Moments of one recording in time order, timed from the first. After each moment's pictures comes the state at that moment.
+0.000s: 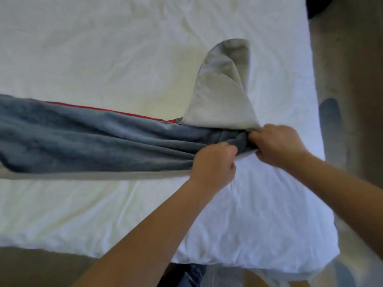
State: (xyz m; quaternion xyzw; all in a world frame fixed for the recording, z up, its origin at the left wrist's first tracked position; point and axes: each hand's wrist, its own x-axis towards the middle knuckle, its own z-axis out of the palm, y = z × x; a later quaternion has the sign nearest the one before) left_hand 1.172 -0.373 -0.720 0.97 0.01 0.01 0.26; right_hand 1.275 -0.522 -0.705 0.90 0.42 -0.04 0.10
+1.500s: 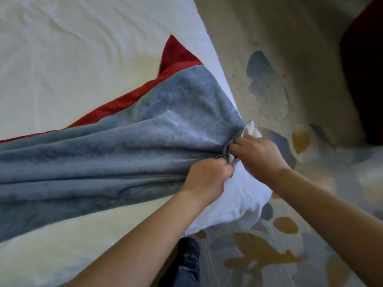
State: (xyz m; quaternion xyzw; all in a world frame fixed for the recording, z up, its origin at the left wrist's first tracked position) left_hand 1.129 -0.544 -0.739 0.93 -0.29 -0.06 0.24; right_hand 1.161 -0.712 -0.733 0.96 0.29 0.03 -0.01
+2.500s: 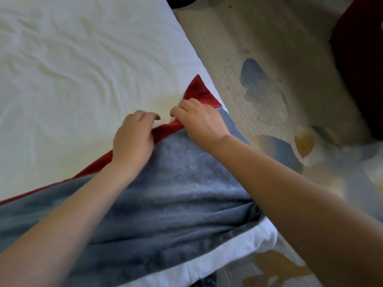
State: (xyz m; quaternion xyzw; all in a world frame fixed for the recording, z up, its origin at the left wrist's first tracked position) left_hand 1.282 -0.422 -0.707 0.98 -0.10 0.02 0.16; right_hand 1.301 -0.599 -0.706 0.96 0.26 0.07 -0.09
